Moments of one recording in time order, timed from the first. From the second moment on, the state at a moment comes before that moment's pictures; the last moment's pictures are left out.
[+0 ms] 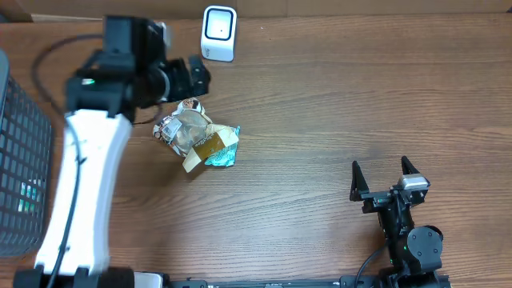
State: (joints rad) left arm -0.08 1.56 1.75 -1.11 0.25 -0.32; right arm 0.17 0.01 0.02 -0.02 0.07 0.04
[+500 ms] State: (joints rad) left arm 0.76 1.48 2.07 -1.34 0.22 -0.27; right arm 0.17 0.01 0.02 -0.02 0.07 0.04
